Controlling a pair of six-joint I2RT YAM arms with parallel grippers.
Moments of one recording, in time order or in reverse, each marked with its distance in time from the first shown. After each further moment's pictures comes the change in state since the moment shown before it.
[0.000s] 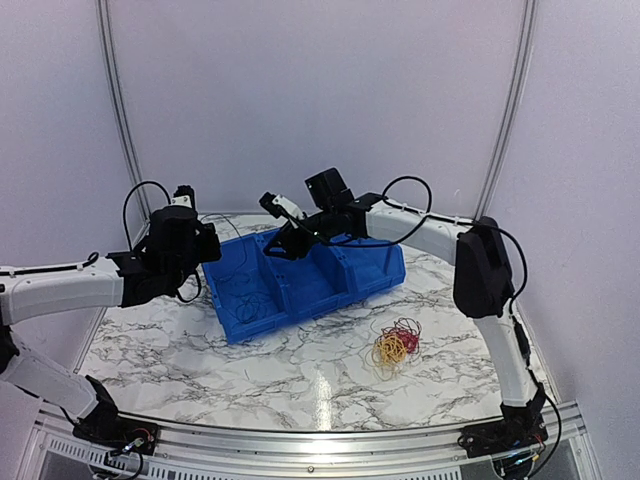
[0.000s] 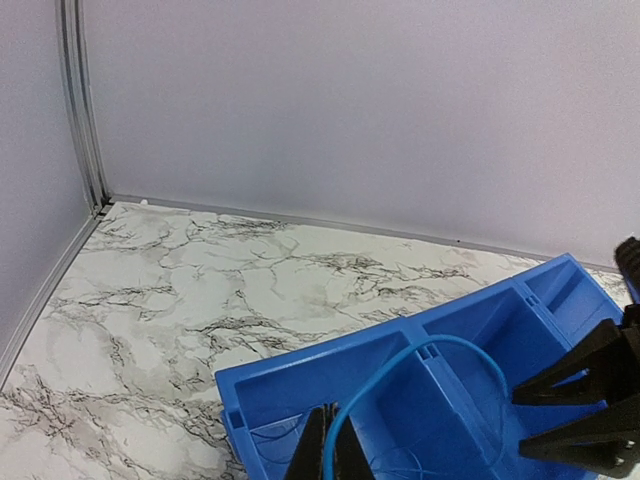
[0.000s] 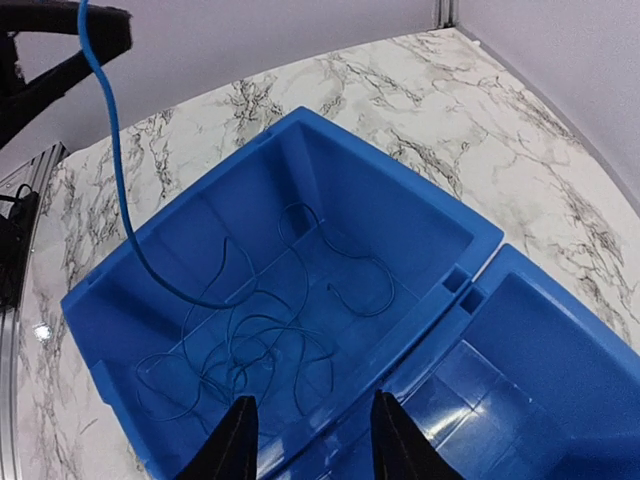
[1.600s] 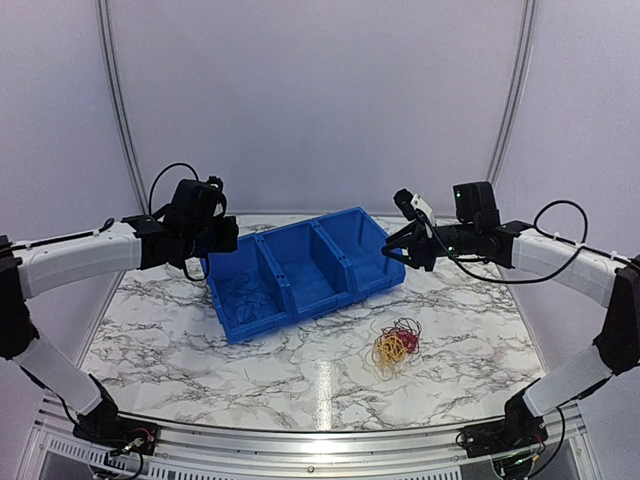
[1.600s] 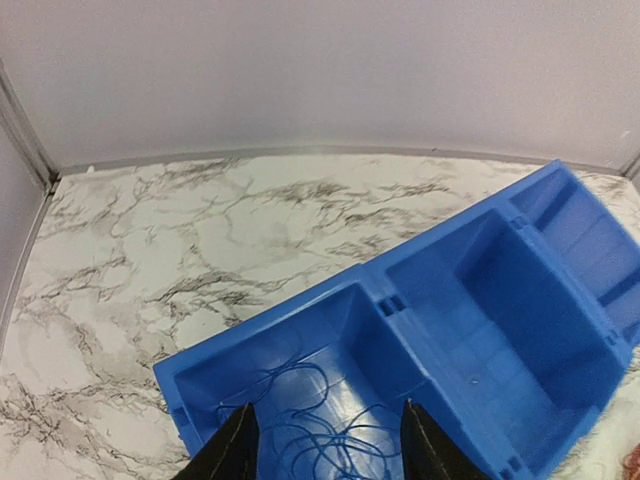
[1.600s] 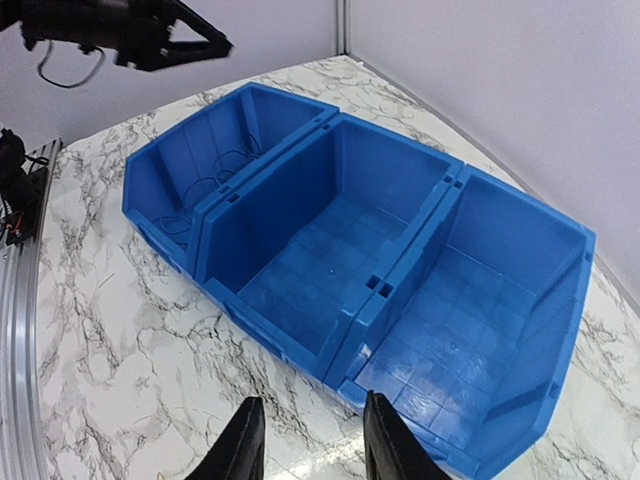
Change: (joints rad) left arm 0.043 0.196 0.298 -0.356 0.192 0.023; right arm -0.355 -0.945 -1.090 0.250 -0.135 -0.140
